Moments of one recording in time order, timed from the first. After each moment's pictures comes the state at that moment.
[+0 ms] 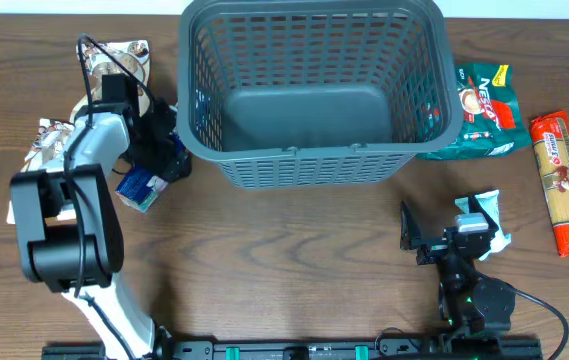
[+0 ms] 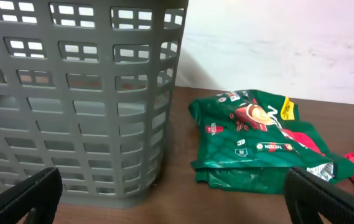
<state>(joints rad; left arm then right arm) 0.10 2.00 1.29 -0.68 0.15 0.64 -0.01 0.01 0.01 -0.06 -0.10 -0.05</state>
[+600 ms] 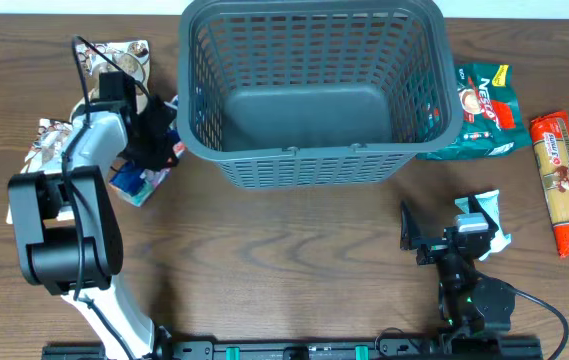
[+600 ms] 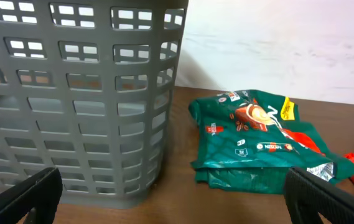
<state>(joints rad) 0.10 1.99 1.30 -0.67 0.15 0.56 -0.01 0.01 0.01 -0.06 -0.10 -0.05</state>
